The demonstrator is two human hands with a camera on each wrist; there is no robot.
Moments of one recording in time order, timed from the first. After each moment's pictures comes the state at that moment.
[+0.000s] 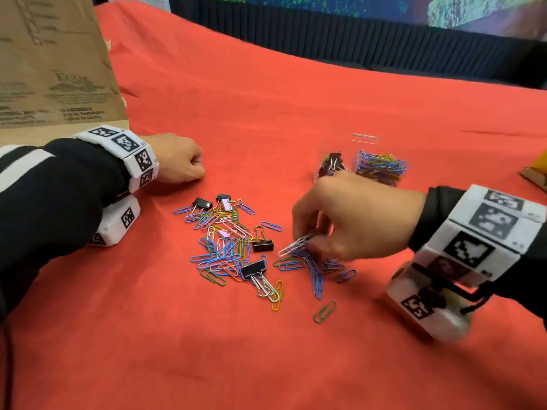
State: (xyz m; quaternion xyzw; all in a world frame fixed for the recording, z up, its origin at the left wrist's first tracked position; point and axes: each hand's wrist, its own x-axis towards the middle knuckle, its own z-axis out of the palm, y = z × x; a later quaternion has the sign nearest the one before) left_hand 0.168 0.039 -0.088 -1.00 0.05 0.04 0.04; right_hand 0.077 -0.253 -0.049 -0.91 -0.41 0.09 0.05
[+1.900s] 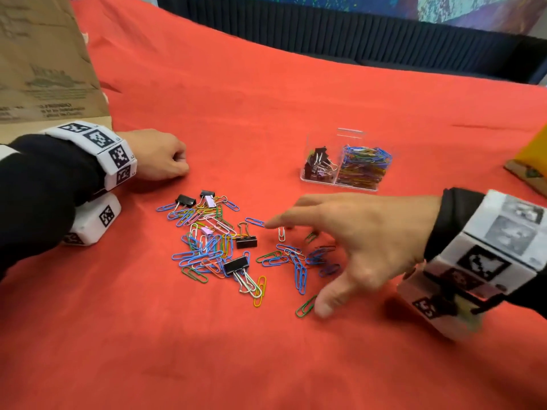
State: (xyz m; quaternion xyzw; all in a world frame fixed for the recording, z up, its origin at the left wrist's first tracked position) left_hand 0.161 0.042 -0.087 -1.00 0.05 0.03 0.05; right_hand 0.066 -0.279 -0.055 -0.89 -0.43 0.16 0.00
